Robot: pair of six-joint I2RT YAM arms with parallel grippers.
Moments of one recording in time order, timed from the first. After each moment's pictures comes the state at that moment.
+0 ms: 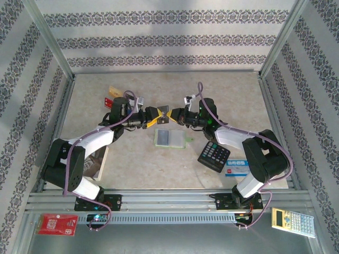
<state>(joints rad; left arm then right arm) -0.30 1.51 0.81 0.29 0.80 -1.01 0.45 1.62 0.81 0.56 -0.75 1.13</state>
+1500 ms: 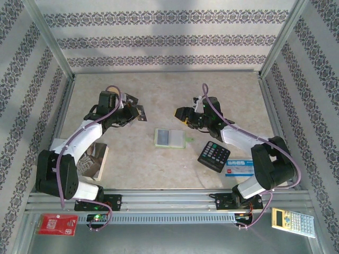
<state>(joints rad) -0.17 1.41 0.99 -0.33 0.45 -0.74 0.41 1.51 0.83 0.15 -0.56 0.91</state>
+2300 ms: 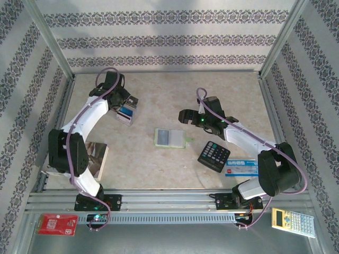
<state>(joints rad) -0.18 1.71 1.45 -0.66 -0.09 -1.05 0.41 1.46 0.90 -0.16 -0.25 0.57</state>
